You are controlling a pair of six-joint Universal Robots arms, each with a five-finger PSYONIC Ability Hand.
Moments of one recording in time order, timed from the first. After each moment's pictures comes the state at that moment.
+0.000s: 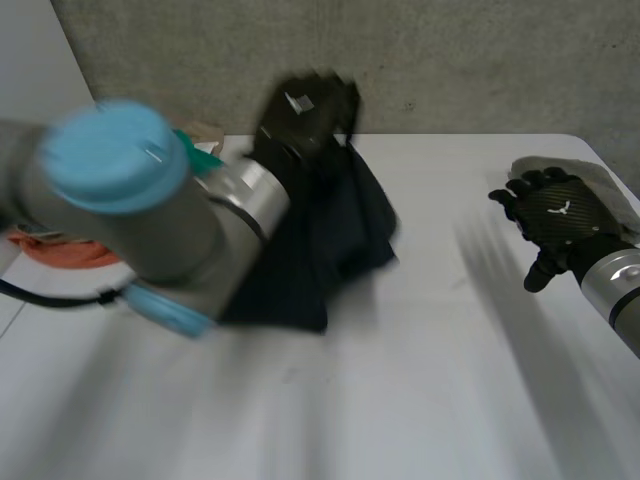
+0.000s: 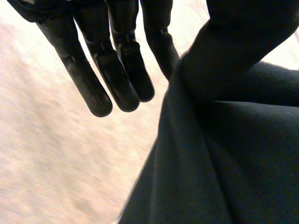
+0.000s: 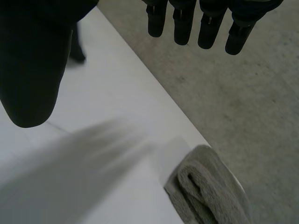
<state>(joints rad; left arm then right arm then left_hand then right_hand) 4.03 -2.11 -1.16 3.45 -1.44 3.20 1.66 -1.38 1.80 -0.23 1.25 2.54 1.06 1.09 1.08 1.11 0.92 0.22 0.21 0.21 0.21 0.05</state>
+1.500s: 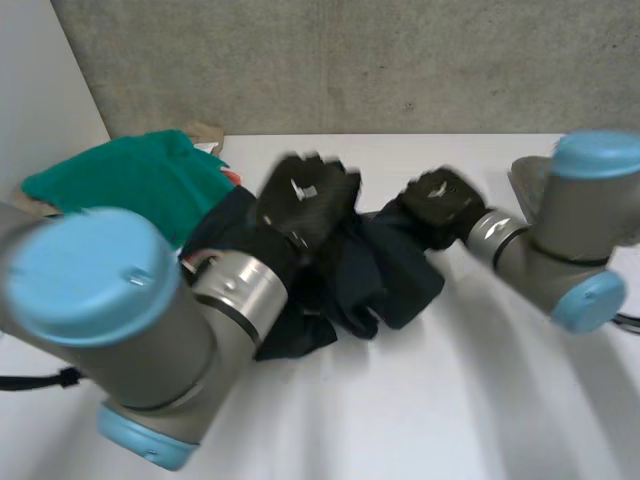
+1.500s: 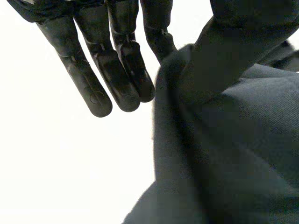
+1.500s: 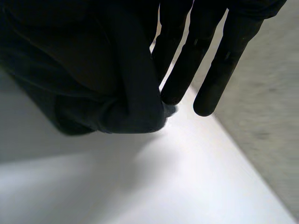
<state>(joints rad) 3.96 -1.91 -1.53 3.50 -1.55 3.37 1.92 -0.89 1.16 -0.02 1.19 2.55 1.16 1.19 1.19 1.20 1.00 1.10 1.16 1.18 1.19 1.00</state>
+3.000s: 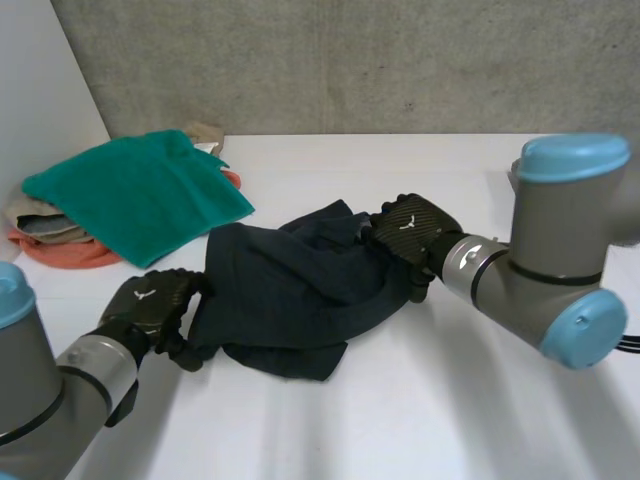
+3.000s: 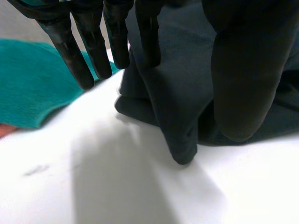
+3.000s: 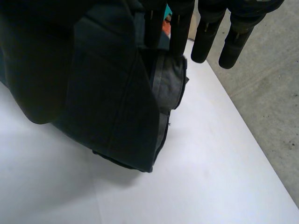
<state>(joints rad) 4.39 -1.70 -2.01 3.30 -1.52 3.20 2.04 -1.00 1.24 0.17 1.28 2.43 0.43 0.42 0.42 0.41 0.23 0.35 0.34 0.36 0.35 0.19</state>
